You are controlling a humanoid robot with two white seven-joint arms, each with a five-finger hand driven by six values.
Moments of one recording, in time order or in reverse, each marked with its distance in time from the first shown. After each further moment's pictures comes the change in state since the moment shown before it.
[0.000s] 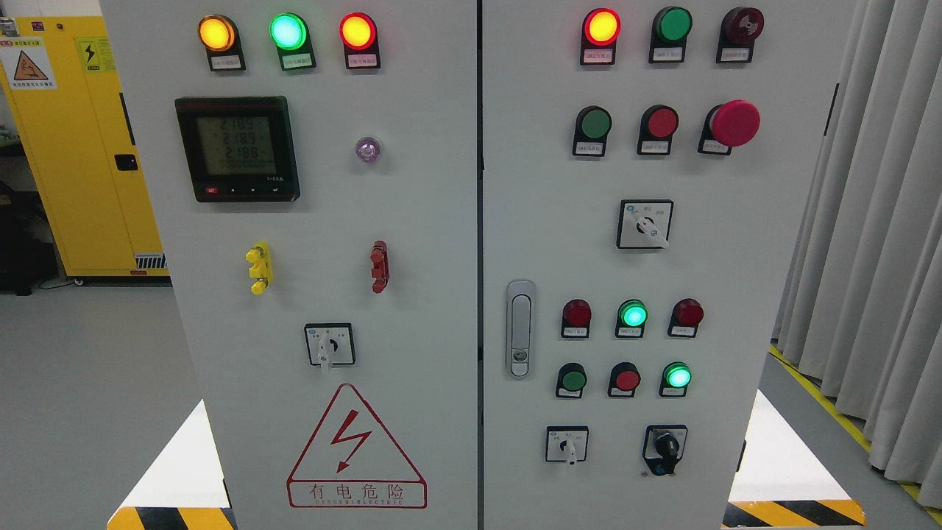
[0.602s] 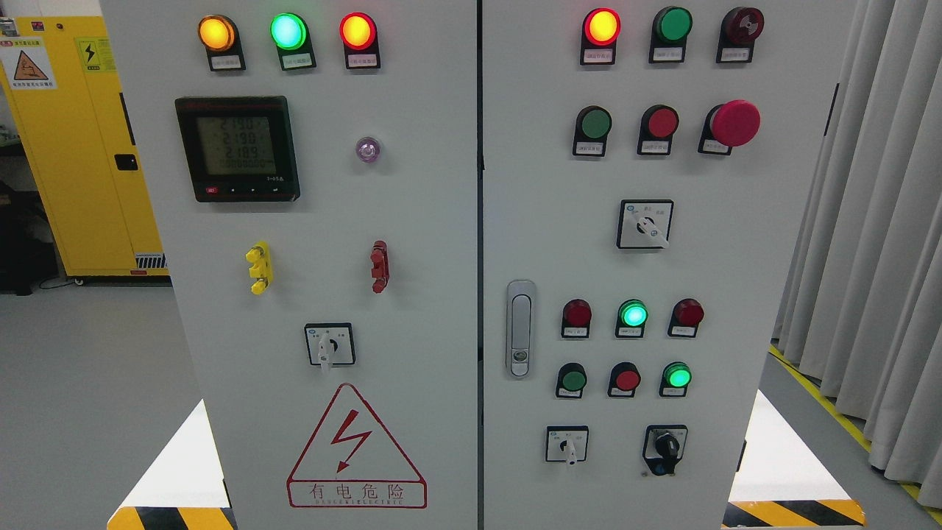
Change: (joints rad) left arm -0.134 -0.048 -0.032 -0.059 -0.059 0.157 0.085; right arm 0.000 0.000 0.000 0.000 0.000 0.000 0.000
